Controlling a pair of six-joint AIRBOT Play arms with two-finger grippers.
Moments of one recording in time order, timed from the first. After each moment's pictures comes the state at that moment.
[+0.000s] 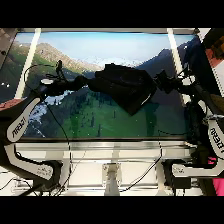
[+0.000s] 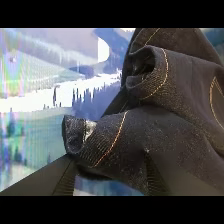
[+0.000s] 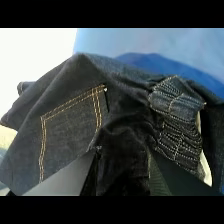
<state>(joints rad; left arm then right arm) -0.04 -1.67 1.13 0.24 -0.67 -0.82 -0.08 -1.47 1.08 -0.84 0.59 1.74</state>
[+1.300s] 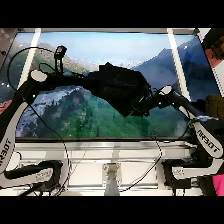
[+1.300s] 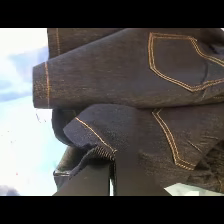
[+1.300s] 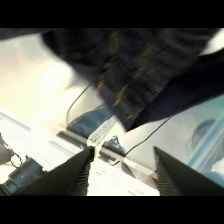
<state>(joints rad) -0.12 -1.37 1.13 0.67 -0.73 -0.73 0.17 -1.54 0.95 -0.72 1.13 1.52</state>
